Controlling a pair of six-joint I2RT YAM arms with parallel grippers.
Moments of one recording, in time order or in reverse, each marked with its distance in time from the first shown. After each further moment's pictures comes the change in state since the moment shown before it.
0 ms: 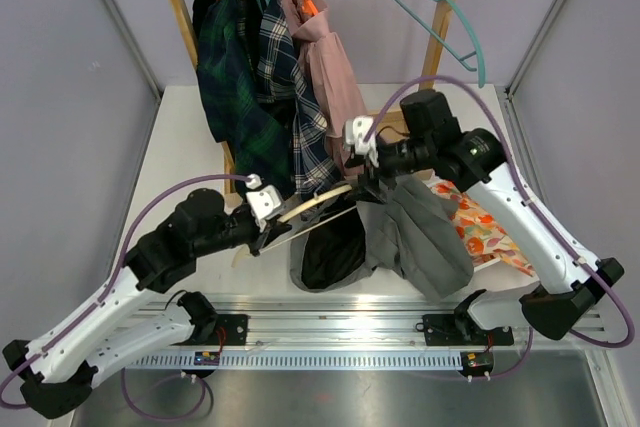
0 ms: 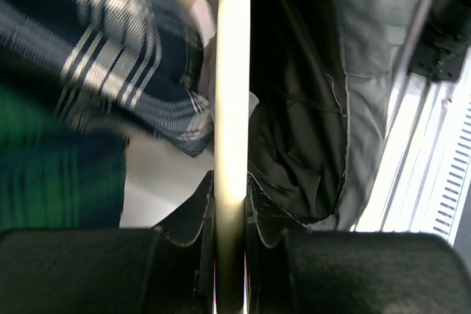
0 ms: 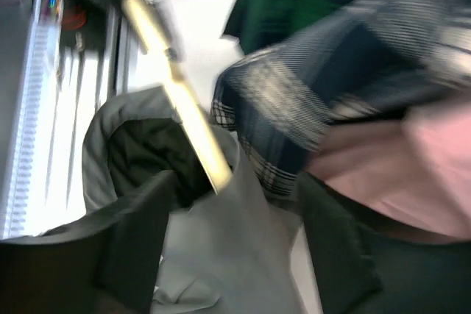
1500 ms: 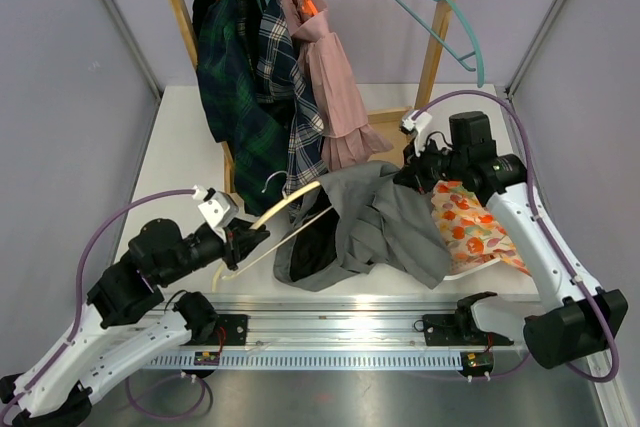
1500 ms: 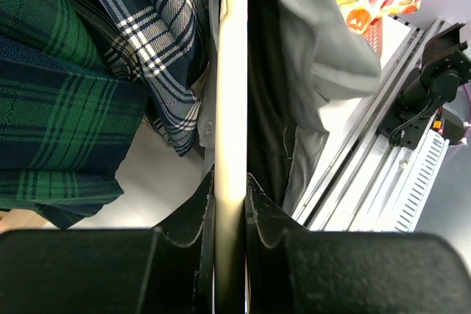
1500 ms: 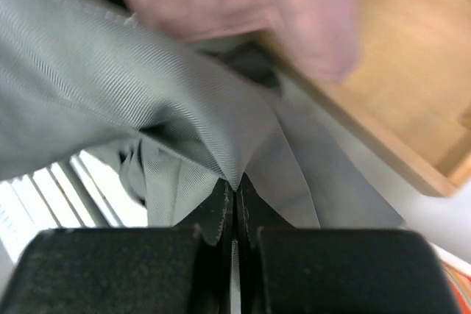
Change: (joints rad) left arm 0.002 -0.304 -0.071 -0.051 -0.130 -0.272; right arm -0.366 -0.148 -0.383 0.183 0.123 0.369
